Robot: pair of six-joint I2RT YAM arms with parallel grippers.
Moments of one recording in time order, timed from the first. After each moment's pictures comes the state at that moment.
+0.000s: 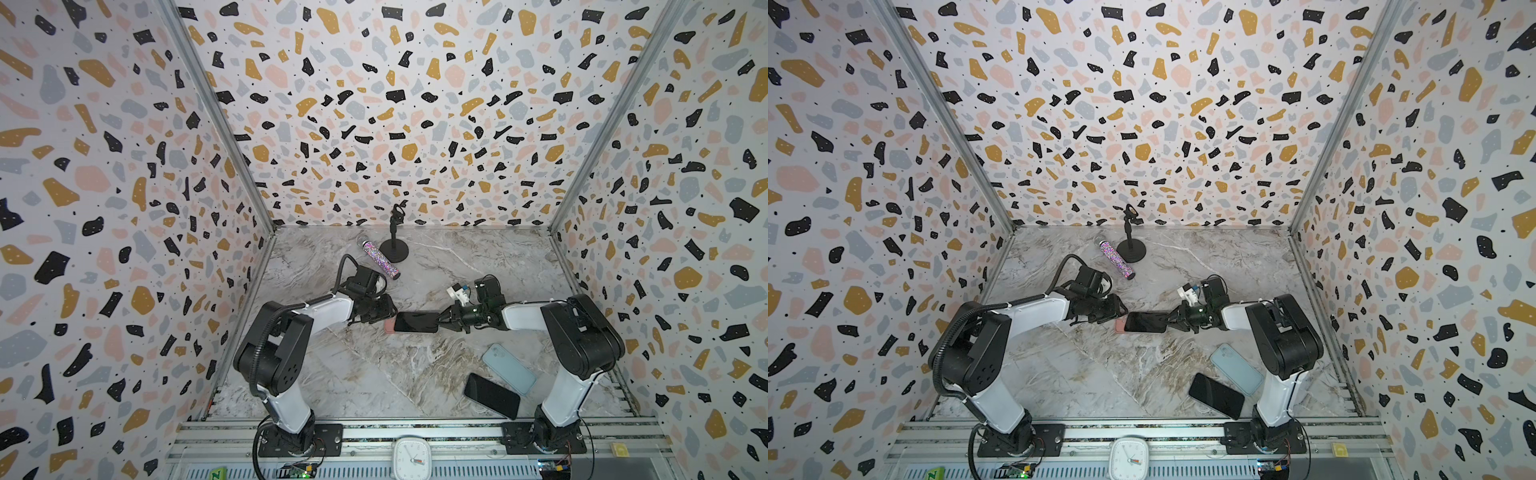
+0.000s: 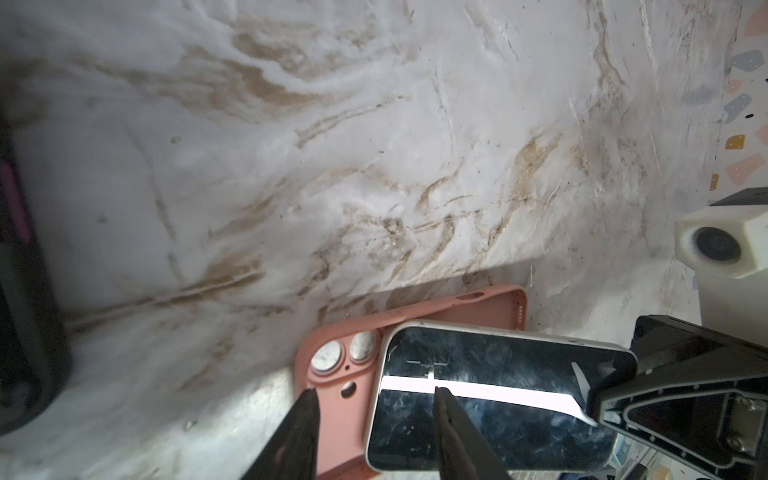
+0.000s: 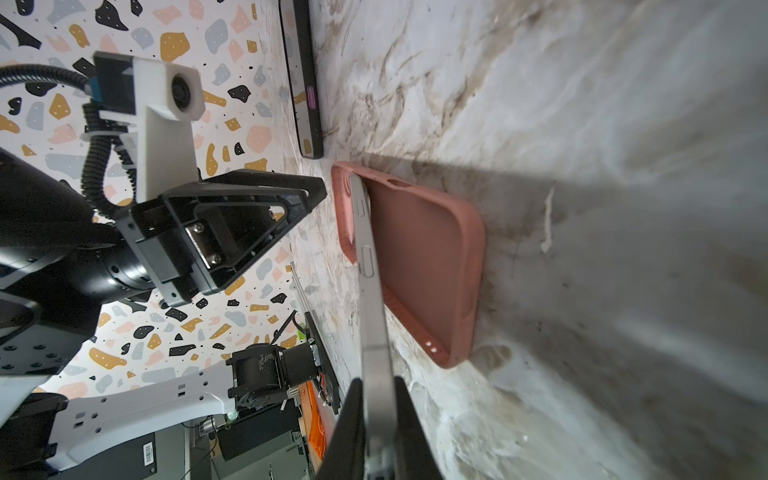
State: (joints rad) left arm -0.44 1.74 0.97 -0.26 0.36 -0.59; right arm 0.37 1.81 0.79 0.14 -0.97 0.74
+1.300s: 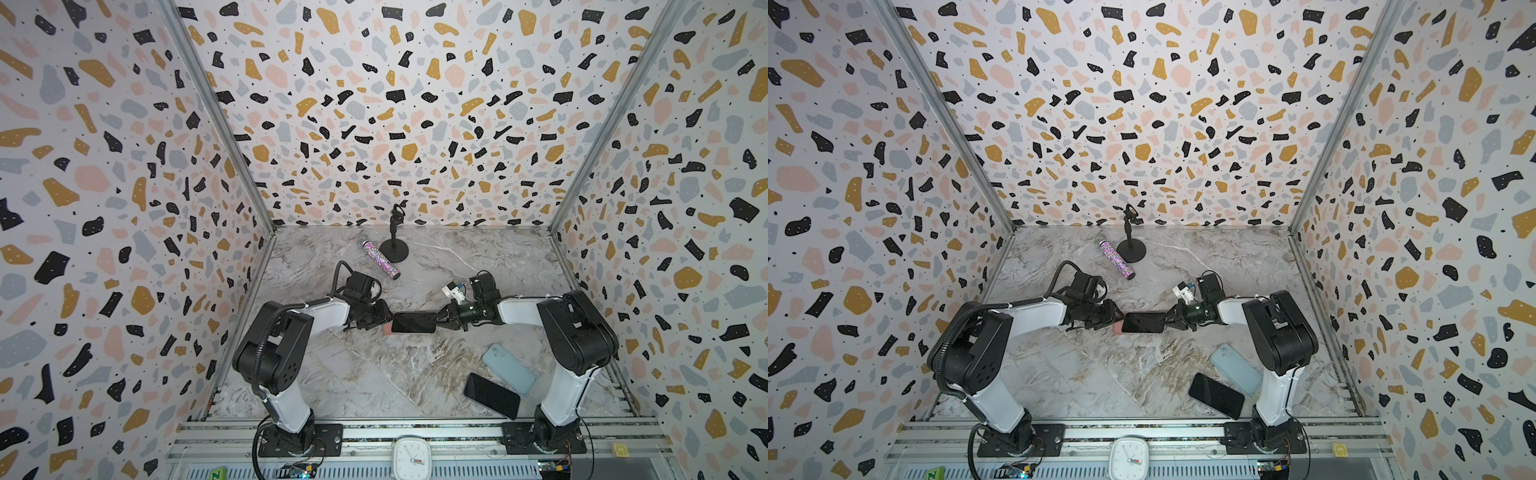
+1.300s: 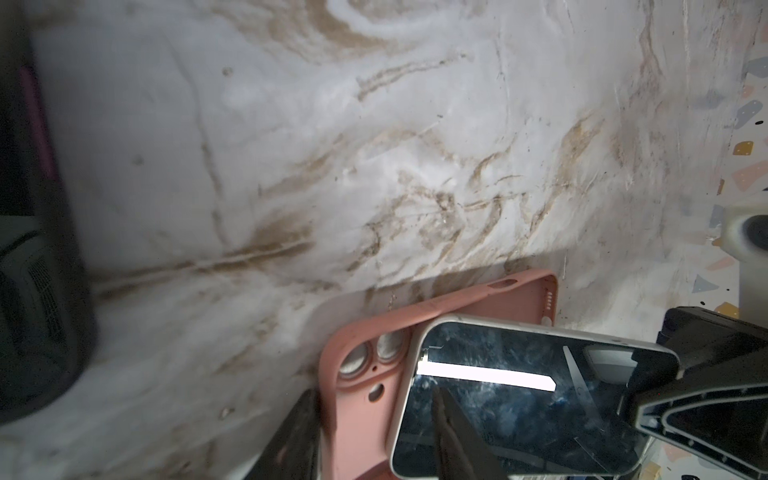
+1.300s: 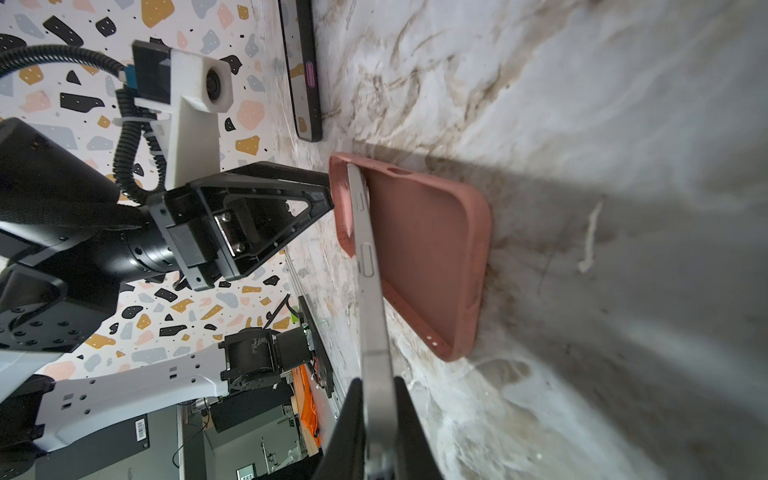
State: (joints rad) left arm -0.41 1.73 0.89 -0.21 0.39 -0.62; right arm 0.39 1.85 0.87 0.01 -0.99 0.64
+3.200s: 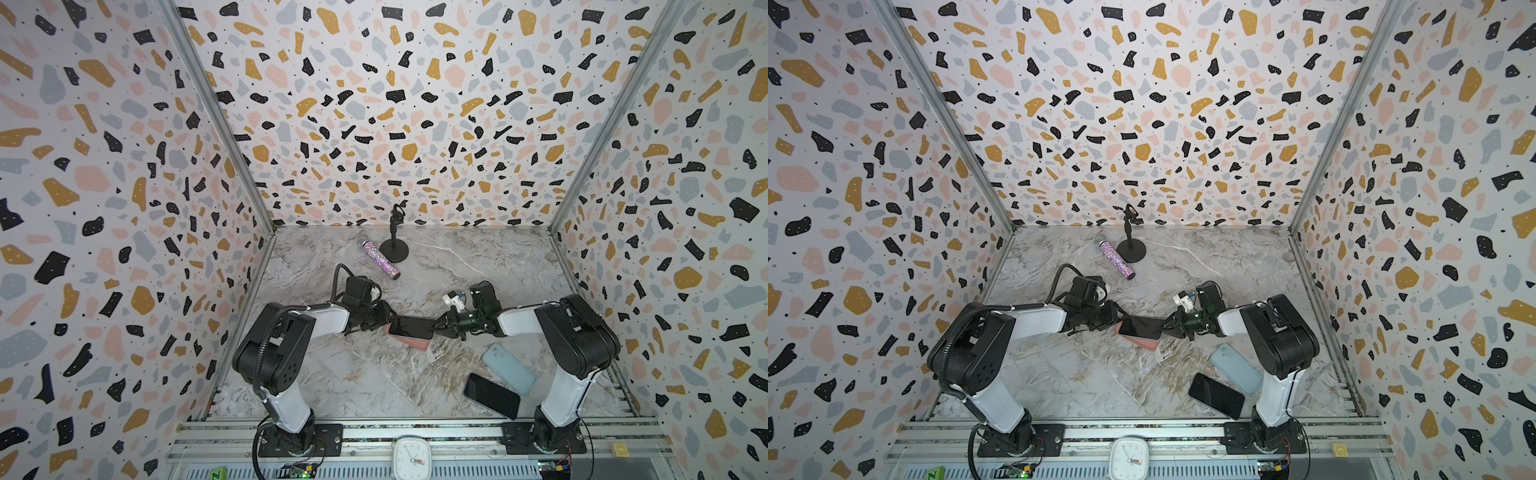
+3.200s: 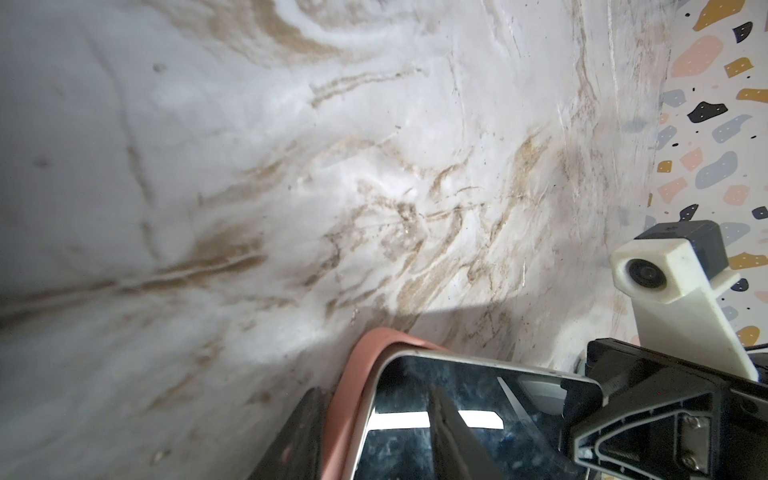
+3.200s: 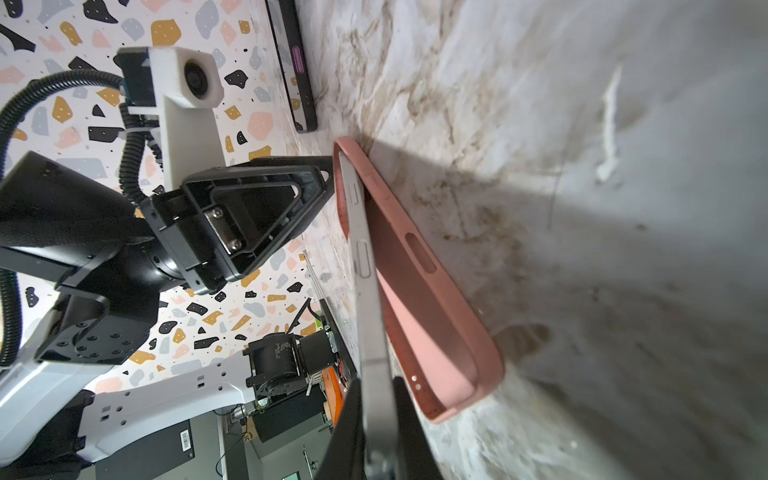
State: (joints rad) left arm -0.42 1.72 0.80 -0.01 0.45 -0.69; right arm 0.43 1.82 0.73 0.26 -0.98 0.91
